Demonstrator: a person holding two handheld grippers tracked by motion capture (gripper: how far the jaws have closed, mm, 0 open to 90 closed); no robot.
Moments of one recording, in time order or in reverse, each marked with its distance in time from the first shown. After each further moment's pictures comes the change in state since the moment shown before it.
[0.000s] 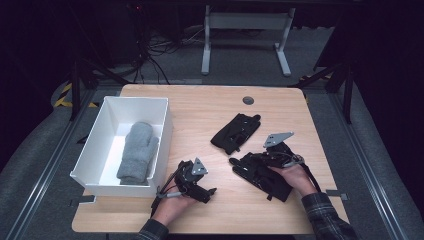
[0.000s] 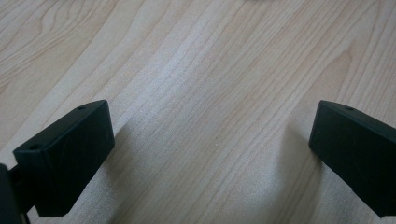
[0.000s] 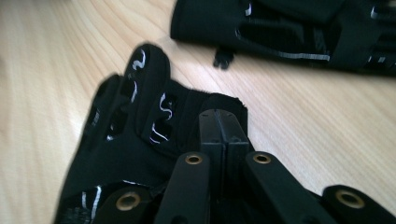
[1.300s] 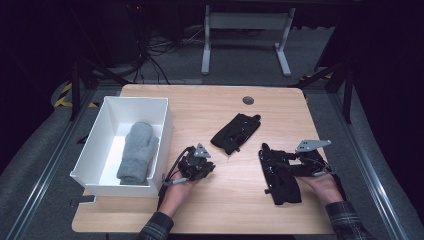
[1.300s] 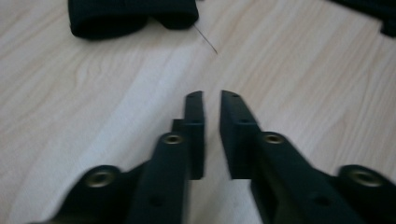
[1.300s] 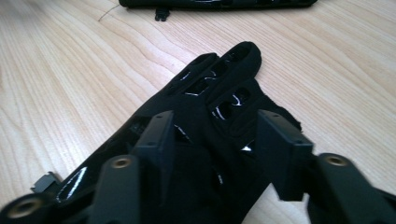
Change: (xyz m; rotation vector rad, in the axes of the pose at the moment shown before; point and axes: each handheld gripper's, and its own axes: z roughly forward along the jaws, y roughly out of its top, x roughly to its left) left arm 0.024 0.047 -0.002 -0.011 -0.028 -0.081; right arm -0.008 -0.054 -0.068 -0.056 -0.117 0.142
